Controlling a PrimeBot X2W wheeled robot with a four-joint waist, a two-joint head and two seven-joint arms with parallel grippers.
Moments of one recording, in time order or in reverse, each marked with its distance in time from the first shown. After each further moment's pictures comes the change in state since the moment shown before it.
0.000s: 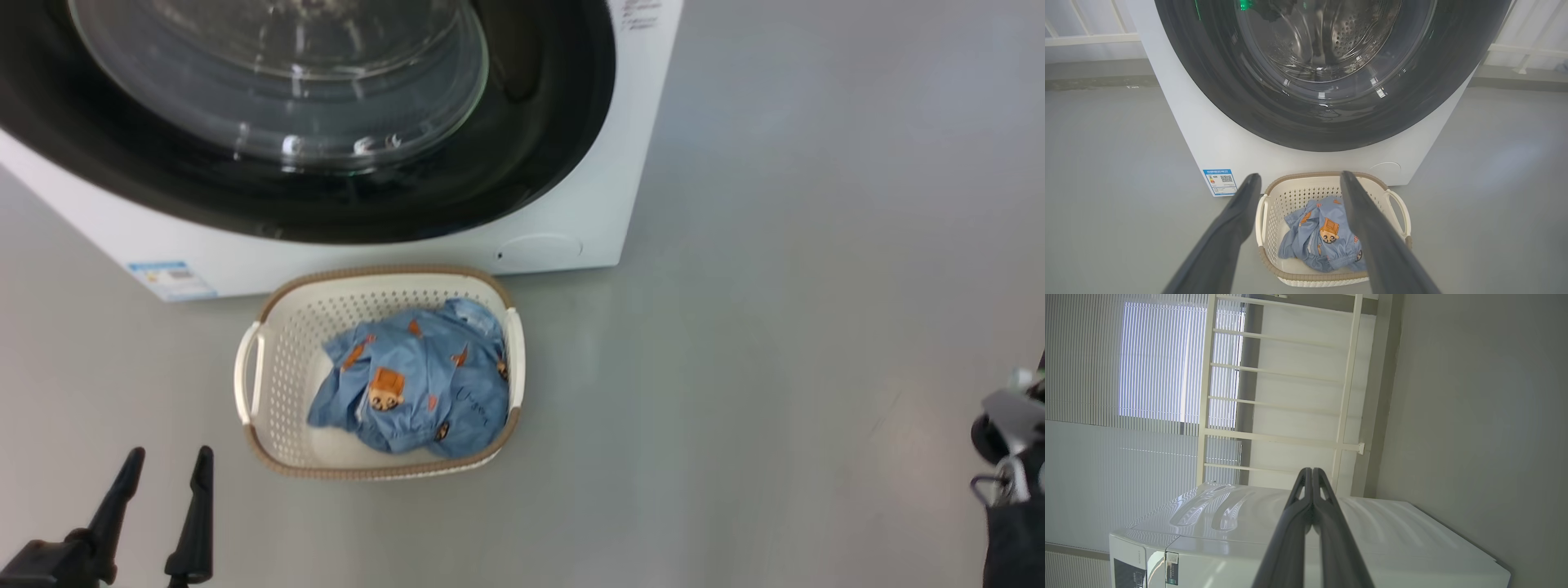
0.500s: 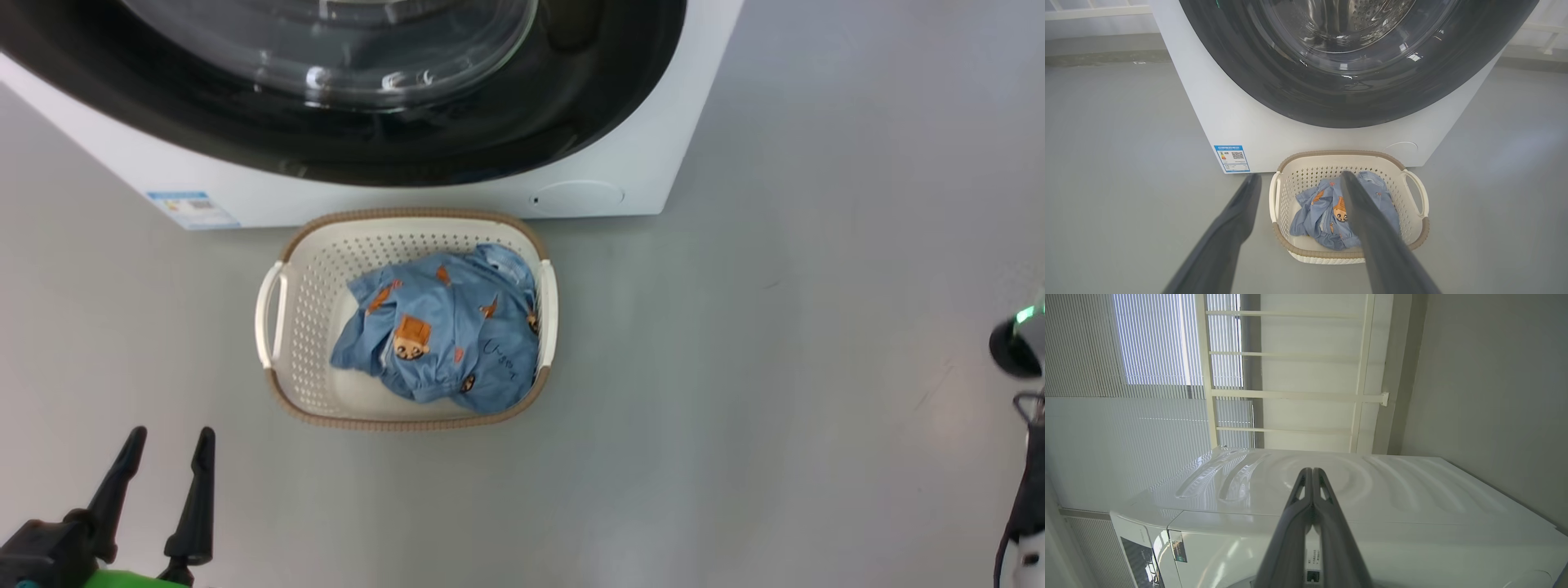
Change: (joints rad) left arm -0.038 0.038 -0.035 0.005 -0.035 0.000 -0.004; right arm -0.154 -0.037 -0.044 0.006 0.078 0.000 0.183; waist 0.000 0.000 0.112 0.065
